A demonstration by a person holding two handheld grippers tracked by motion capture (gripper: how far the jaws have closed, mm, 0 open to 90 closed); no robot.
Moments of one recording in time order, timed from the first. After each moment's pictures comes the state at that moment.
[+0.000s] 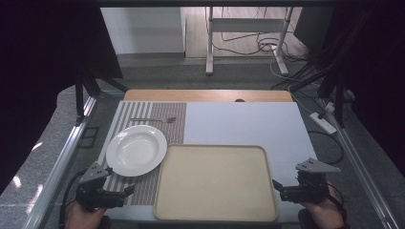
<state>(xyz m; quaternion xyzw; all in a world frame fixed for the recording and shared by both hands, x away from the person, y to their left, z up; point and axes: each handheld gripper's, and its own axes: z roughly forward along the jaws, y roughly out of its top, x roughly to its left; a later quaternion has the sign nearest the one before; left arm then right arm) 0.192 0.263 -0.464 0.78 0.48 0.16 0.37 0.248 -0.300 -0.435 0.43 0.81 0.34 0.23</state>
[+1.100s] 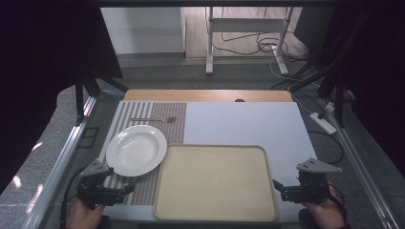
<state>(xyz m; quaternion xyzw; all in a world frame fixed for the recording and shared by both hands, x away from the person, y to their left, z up) 0.203 0.265 -0.464 0.78 0.49 0.13 0.37 0.248 -0.302 -0.435 0.43 0.80 0.35 0.23</state>
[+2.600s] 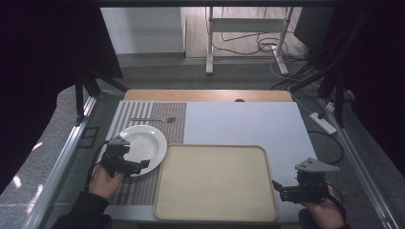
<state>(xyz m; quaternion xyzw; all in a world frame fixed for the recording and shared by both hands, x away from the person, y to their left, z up) 0.300 0.249 -0.480 0.80 0.48 0.11 0.34 0.250 -0.299 -0.436 0.43 0.81 0.34 0.22</state>
